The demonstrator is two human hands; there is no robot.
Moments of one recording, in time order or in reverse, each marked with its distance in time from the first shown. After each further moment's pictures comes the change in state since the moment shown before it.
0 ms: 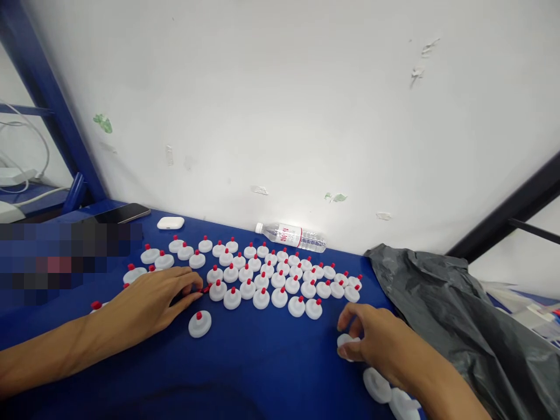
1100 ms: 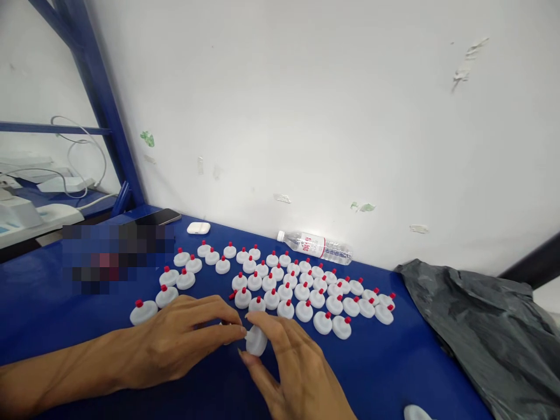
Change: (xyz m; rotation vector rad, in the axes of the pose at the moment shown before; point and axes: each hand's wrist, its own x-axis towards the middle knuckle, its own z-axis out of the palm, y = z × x) left_hand -0.025 0.019 -0.008 -0.097 0.362 0.672; right_hand -0.014 -0.141 0.089 0.085 0.708 -1.063
